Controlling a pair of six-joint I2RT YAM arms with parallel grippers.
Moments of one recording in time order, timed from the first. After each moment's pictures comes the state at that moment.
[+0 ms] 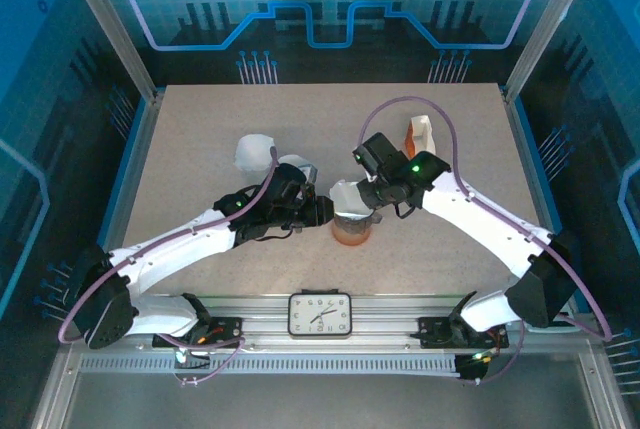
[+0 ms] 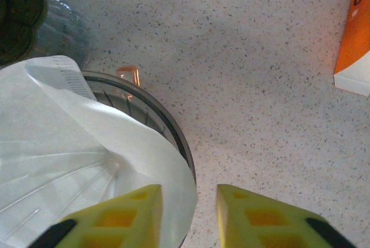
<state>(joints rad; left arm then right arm) -0.77 1.30 0.93 -0.37 0.13 -0.82 0.71 1.43 1.31 -0.99 0.22 0.26</state>
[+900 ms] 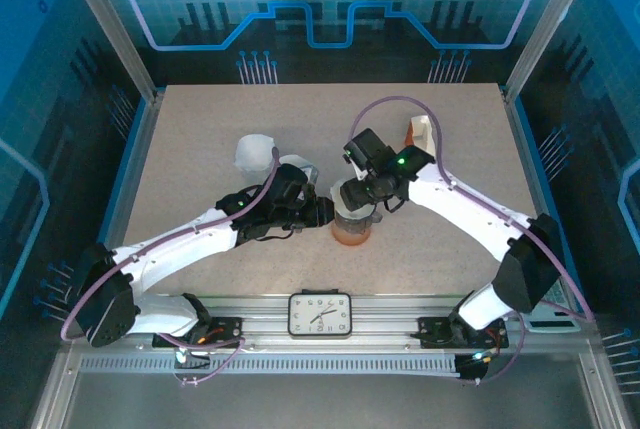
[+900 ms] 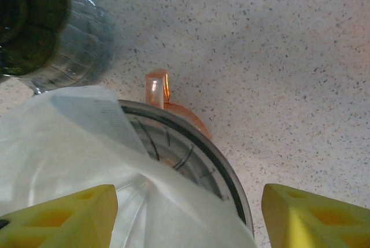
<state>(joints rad) -0.77 1.31 0.93 -0.37 0.14 -0.82 0.70 1.55 1.35 -0.96 0.13 0.26</state>
